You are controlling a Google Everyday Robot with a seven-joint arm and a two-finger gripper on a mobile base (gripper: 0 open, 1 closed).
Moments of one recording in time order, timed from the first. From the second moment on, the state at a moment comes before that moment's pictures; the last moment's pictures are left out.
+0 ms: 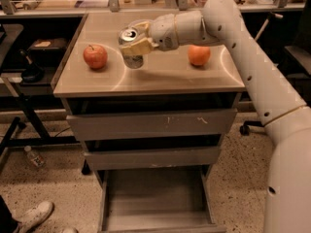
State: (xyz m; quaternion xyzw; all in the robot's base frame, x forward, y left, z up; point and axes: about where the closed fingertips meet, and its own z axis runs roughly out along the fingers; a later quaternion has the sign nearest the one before) arm 0.698 0.061 0.928 -0.57 0.55 0.36 0.50
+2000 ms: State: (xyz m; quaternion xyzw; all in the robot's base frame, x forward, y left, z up) arm 0.718 0.074 0.880 -0.56 0.58 0.40 0.42
